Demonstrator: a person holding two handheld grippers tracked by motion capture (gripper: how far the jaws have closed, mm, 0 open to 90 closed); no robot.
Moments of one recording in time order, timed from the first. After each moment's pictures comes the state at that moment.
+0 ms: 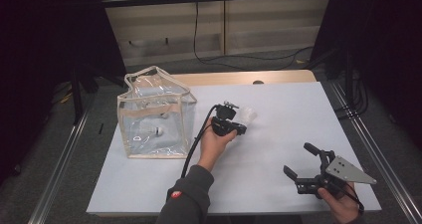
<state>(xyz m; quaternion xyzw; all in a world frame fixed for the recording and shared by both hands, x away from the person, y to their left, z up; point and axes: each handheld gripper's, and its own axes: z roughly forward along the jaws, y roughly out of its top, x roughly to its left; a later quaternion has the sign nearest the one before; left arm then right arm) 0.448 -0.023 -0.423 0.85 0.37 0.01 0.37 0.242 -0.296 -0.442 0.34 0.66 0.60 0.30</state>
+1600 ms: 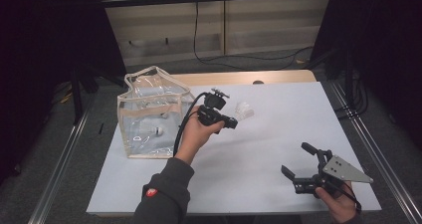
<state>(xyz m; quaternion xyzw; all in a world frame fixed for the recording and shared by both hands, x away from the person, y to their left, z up) 0.446 0.010 -0.359 0.88 0.33 -0.02 0.35 0.245 -0.292 -0.442 0.34 0.66 0.60 0.30</state>
